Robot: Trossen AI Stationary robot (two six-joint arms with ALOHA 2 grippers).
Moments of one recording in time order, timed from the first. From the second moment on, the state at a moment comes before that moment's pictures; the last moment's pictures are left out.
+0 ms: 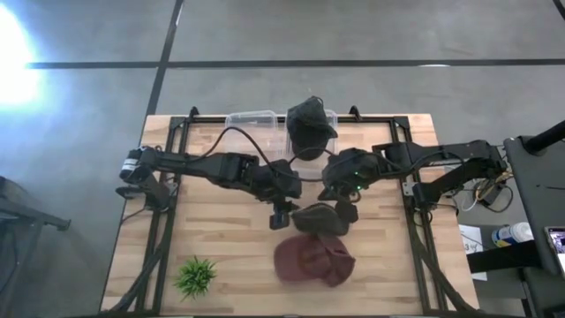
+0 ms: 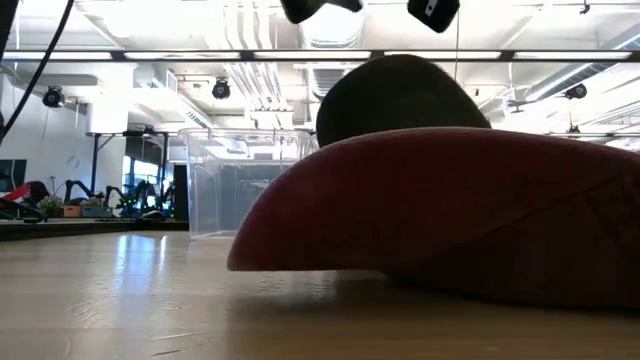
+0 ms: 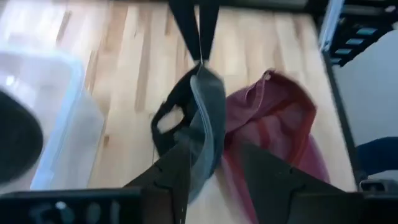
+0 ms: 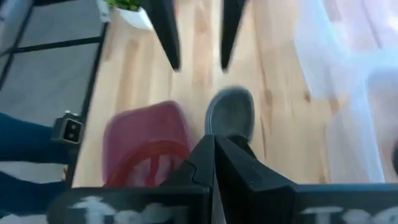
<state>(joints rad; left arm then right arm) -0.13 1.71 1.76 -0.80 -0.02 -0.17 0.09 1.36 1.35 -0.78 -0.13 0.22</state>
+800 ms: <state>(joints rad) -0.13 1.72 1.19 -0.13 -0.07 -0.36 -0.08 1.21 0.88 -0.83 0.08 0.31</state>
